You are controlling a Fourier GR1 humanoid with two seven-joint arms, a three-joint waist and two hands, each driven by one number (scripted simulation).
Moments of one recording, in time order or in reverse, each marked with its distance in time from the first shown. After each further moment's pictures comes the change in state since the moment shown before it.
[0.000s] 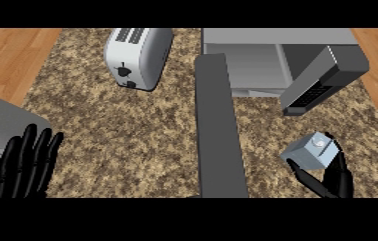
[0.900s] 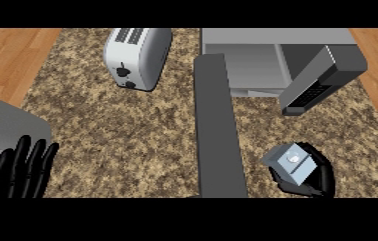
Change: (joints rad) left arm 0.079 0.001 -0.009 -0.031 0.016 -0.013 -0.023; right arm 0.009 0.025 0.168 -0.107 0.061 0.140 -0.109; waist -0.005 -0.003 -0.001
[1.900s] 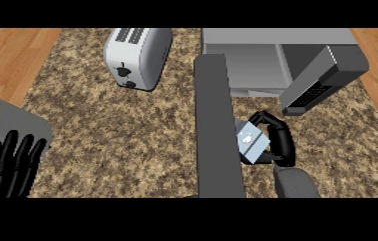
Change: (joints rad) left arm -0.030 0.026 0.146 0.063 0.112 -0.052 -0.002; right arm -0.139 0.093 0.198 -0.179 0.142 -0.189 0.240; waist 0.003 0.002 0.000
